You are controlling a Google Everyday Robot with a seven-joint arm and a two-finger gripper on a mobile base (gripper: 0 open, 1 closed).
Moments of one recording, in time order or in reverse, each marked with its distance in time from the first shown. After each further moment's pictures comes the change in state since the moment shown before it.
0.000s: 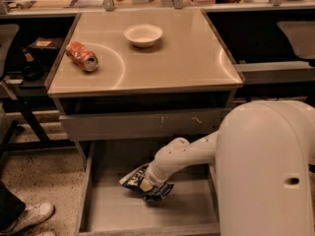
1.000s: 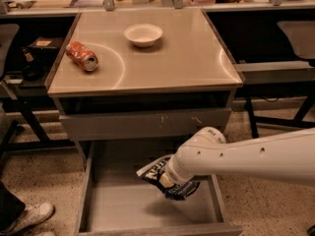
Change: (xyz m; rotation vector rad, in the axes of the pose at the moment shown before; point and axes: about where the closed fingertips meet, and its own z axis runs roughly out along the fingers) arm 0.037 0.014 -0.159 0.160 0.019 0.101
